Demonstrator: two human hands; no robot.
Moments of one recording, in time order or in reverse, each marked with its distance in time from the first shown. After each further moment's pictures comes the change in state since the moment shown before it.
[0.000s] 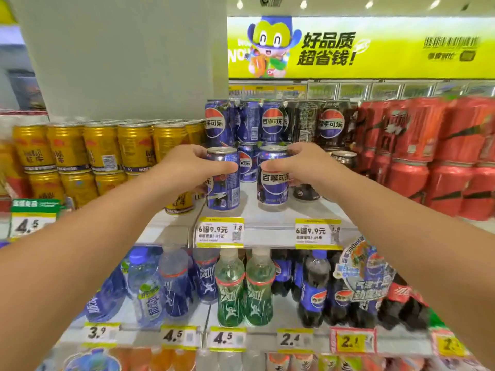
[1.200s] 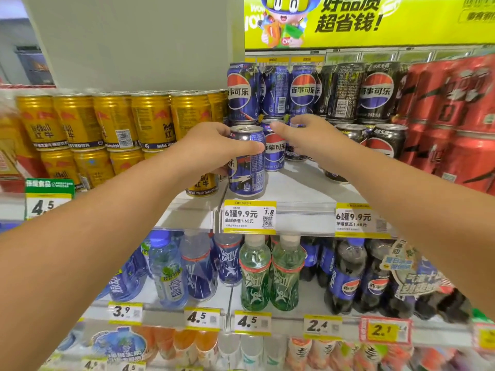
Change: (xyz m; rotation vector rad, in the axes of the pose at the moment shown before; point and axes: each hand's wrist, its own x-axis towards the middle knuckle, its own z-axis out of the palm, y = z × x) left_hand 0.013 -0.012 -0.005 0.002 -0.072 -0.006; right_hand 0.051 0.006 0.045 -0.025 0.018 -0.048
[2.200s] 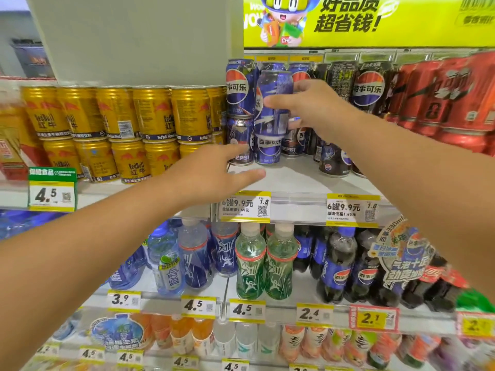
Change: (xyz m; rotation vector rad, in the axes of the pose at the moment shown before) left_hand -0.039 -0.026 0.010 0.635 -0.055 0.280; right_hand 0.000 -0.040 -0.013 0.084 0.034 -0.056
